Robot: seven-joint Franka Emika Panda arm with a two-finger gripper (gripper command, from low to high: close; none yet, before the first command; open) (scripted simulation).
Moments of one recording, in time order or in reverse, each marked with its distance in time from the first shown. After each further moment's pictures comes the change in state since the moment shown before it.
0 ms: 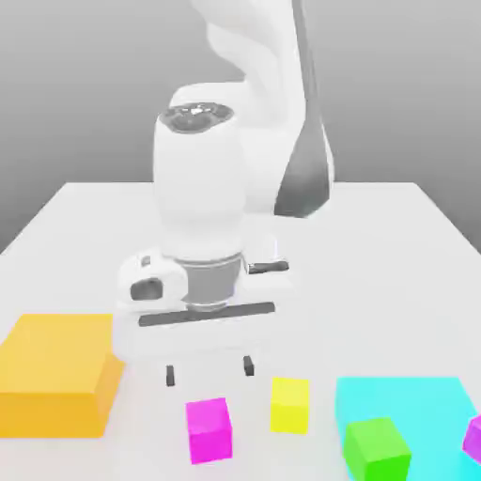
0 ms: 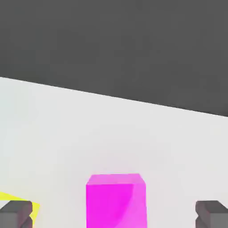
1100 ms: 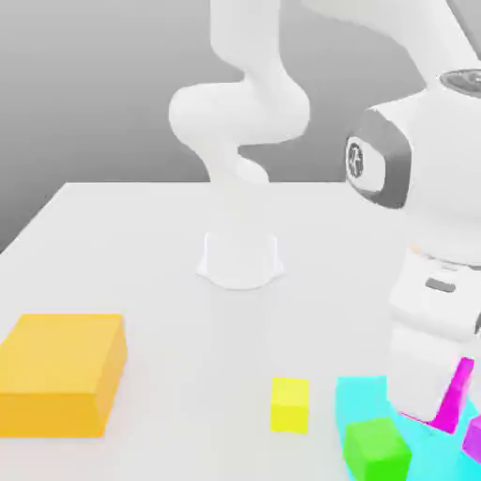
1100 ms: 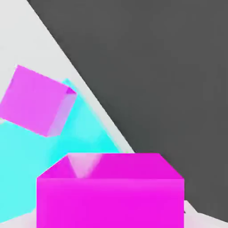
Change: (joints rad) arm 0.216 0.064 0.342 0.496 -0.085 -0.415 -0.353
